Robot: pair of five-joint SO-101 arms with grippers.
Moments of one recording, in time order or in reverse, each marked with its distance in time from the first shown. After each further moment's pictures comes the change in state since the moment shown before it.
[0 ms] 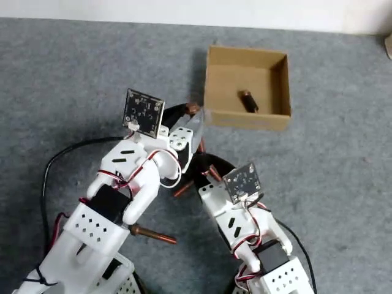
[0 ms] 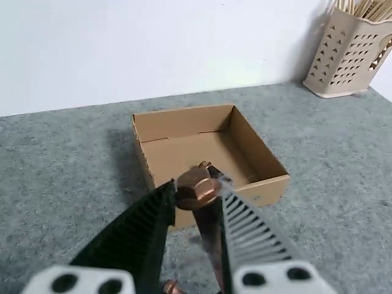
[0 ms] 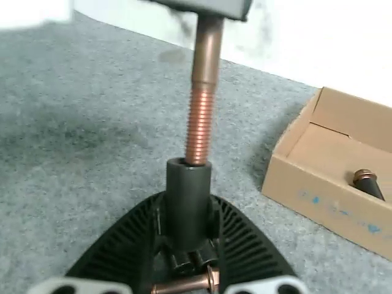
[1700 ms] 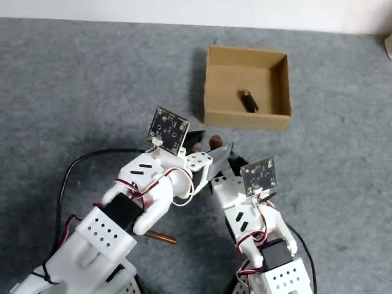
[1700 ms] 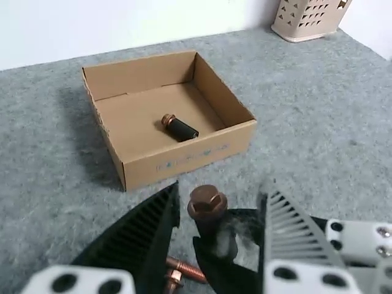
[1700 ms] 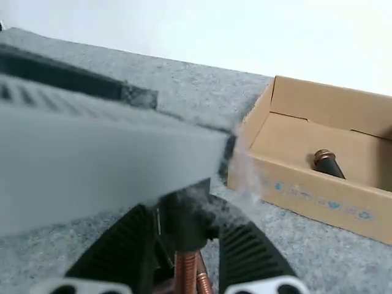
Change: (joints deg) left arm 7.4 0.0 6.9 0.0 0.4; right arm 8.4 -0.1 0.0 -0.4 -4.0
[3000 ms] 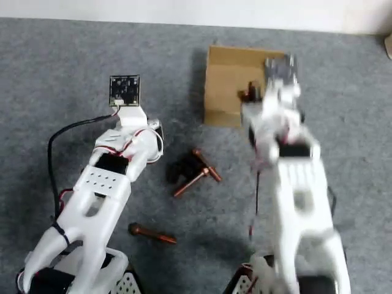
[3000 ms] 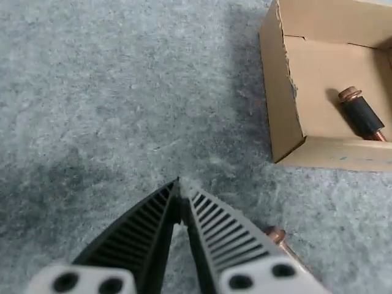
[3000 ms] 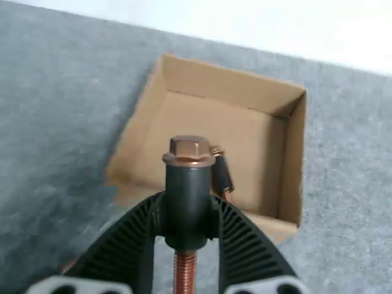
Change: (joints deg) left arm -23.6 24.9 -6.4 -3.3 5.2; right arm 17.8 76.3 -66.1 10.7 7.5
